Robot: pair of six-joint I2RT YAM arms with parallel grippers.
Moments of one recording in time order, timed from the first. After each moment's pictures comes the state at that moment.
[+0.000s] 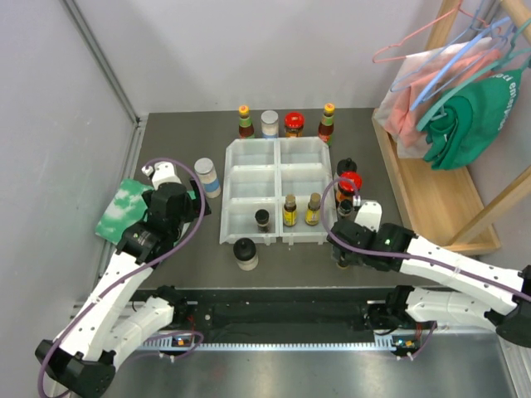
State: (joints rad) left arm -0.42 0.79 0.85 -0.63 -0.45 -0.49; right arm 1.04 0.98 0.84 -1.11 0.55 1.05
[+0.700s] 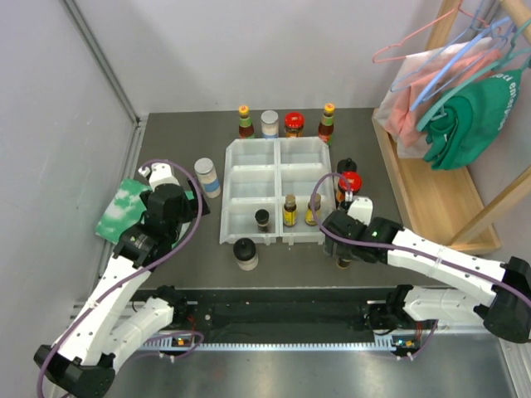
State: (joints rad) left arm -0.42 0.76 0.85 -0.63 -0.45 -0.50; right arm 0.96 1.09 0.81 -0.96 0.49 1.00
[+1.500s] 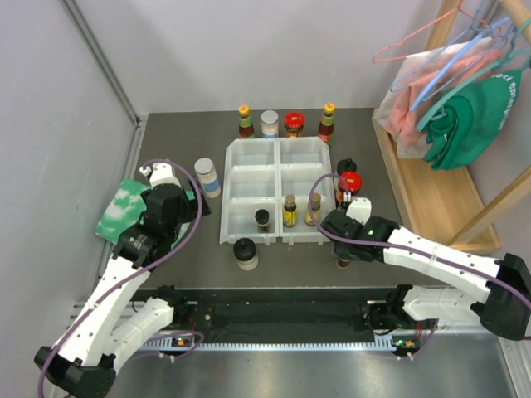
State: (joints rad) left arm -0.41 0.76 0.85 -0.62 -0.41 -0.48; right arm 0.95 1.12 0.81 -0.96 0.50 0.99
